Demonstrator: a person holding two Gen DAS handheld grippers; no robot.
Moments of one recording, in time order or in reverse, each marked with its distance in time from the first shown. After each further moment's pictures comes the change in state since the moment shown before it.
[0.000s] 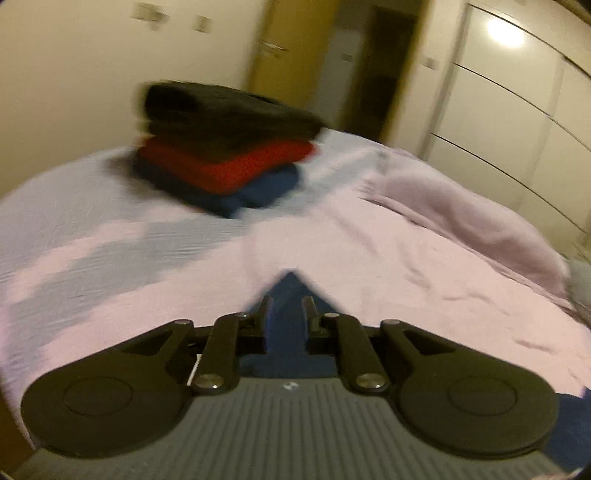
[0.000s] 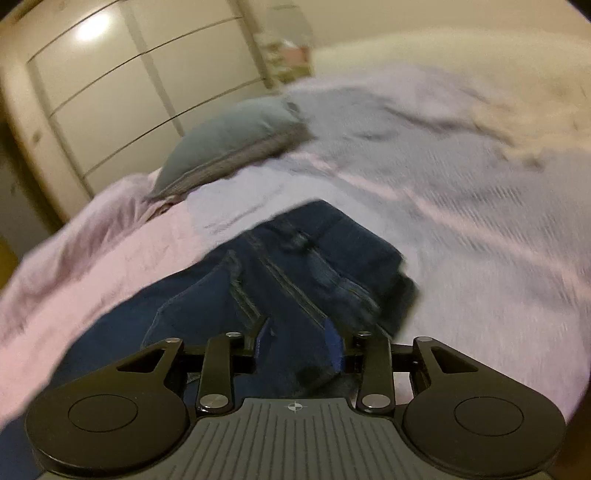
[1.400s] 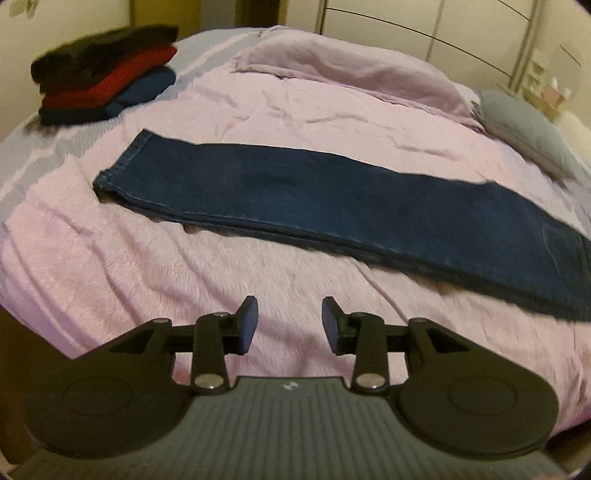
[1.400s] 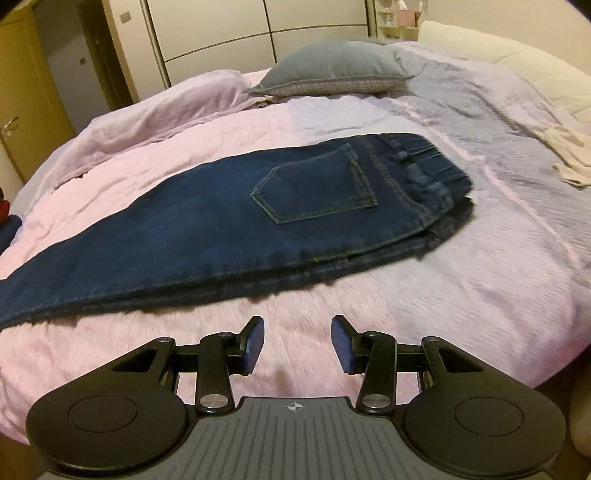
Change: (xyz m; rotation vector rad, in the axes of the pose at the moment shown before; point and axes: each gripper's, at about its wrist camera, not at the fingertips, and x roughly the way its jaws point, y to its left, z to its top) left arm -0.142 -0.113 -0.120 0.321 0.328 -0.126; right arm -0.104 0.052 -0.080 -0.267 0.219 0.088
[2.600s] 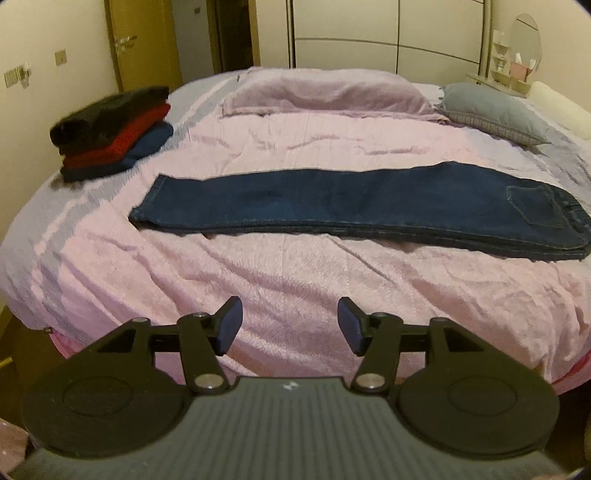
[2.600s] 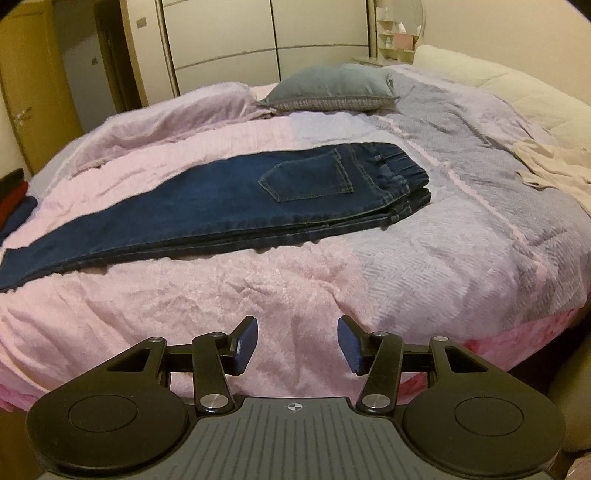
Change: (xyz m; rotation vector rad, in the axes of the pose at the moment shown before) left arm -0.079 -0.017 -0.050 0.135 -0.101 0.033; right arm -0.070 0.008 -0.054 -0.059 -0.030 -0.029
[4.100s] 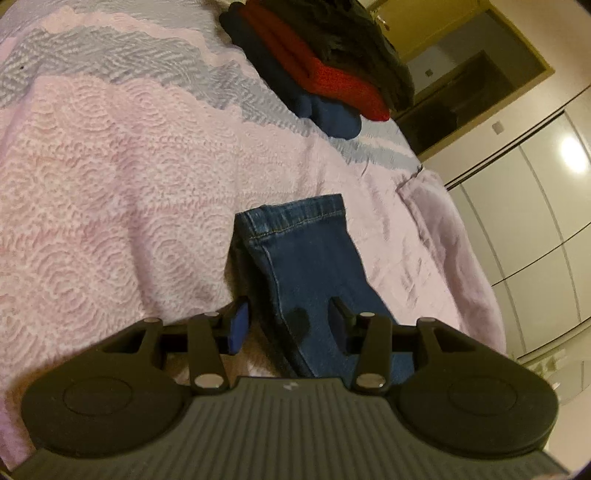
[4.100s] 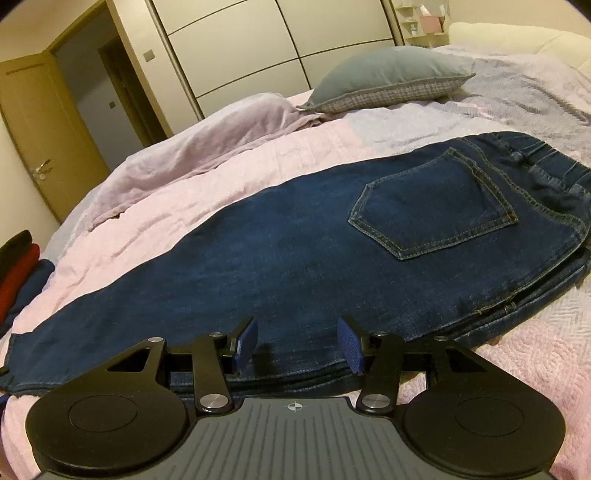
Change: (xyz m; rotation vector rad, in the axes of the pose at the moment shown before) left arm 0.217 0.232 0.030 -1.049 -0.157 -0.075; right arm 0.176 0.045 0.076 0.141 -0.089 0.218
